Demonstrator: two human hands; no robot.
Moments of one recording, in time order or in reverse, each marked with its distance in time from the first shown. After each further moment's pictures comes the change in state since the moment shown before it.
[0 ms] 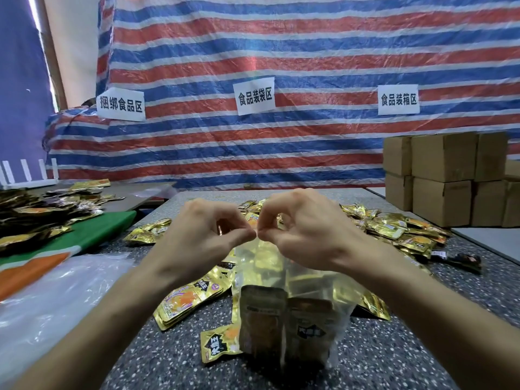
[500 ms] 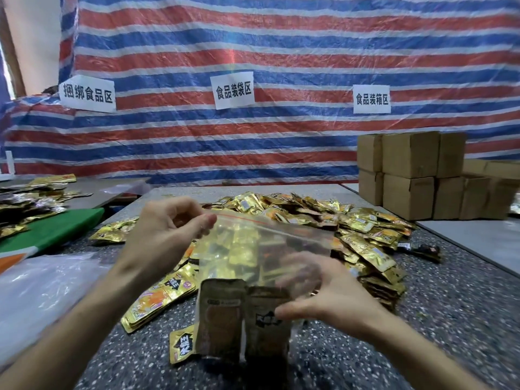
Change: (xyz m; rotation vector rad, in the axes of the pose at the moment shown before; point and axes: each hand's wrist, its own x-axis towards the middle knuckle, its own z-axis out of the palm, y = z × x) left_hand 0.000 -0.021 0.021 -0.292 0.141 -0.120; right_hand -0.099 0.061 0.030 0.617 -0.186 0.481
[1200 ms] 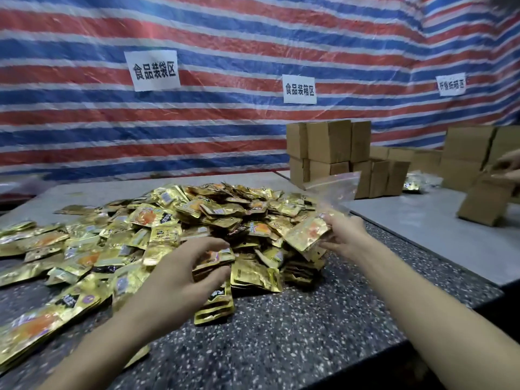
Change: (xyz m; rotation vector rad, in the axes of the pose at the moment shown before) left_hand -0.019 -0.006 0.127 0.117 -0.368 0.045; right_hand 0.039 0.124 -0.156 0.504 0.916 0.548
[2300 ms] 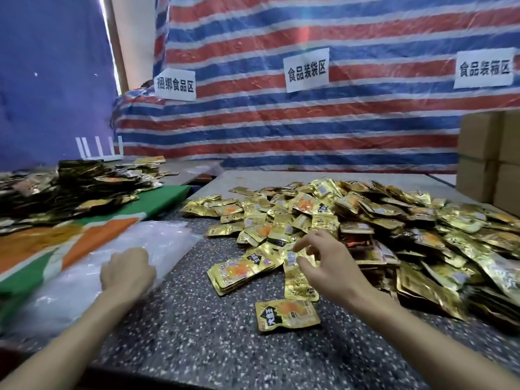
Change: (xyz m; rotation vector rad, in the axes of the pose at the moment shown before) left_hand -0.157 -0.189 -0.205 0.883 0.319 -1.091; right_hand -0.209 0.057 0.204 -0.626 -0.812 -0.930
